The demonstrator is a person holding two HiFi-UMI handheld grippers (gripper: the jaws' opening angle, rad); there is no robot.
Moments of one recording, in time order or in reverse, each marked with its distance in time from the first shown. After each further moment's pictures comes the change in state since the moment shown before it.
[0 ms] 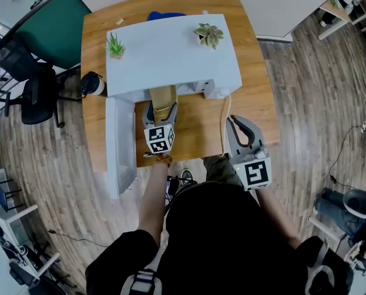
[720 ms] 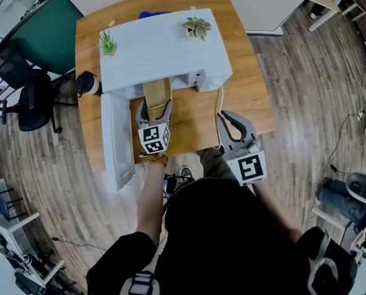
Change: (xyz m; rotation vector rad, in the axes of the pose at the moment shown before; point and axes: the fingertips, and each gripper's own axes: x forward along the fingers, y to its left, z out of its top) left arm -0.029 -0.014 0.029 0.021 -0.066 -0.035; right arm -0.020 0.024 0.010 -0.018 -0.015 0.009
